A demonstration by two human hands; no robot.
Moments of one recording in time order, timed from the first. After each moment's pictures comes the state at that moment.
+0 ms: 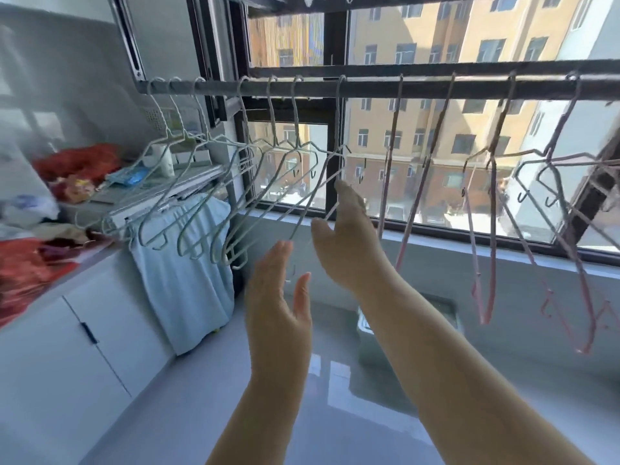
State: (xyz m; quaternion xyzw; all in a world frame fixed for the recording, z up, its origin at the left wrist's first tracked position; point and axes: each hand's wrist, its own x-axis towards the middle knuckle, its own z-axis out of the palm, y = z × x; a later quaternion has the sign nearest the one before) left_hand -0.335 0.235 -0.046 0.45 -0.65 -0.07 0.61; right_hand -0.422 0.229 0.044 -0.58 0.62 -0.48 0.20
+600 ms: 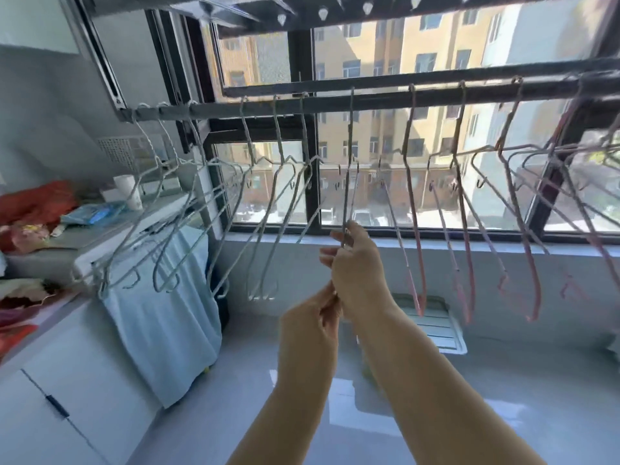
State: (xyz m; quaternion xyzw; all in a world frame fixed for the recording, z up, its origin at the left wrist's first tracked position) left_hand -0.308 0.168 -0.049 0.35 -0.77 -0.22 0.49; right_hand -0.383 0.161 0.012 -0.34 0.60 -0.65 0.32
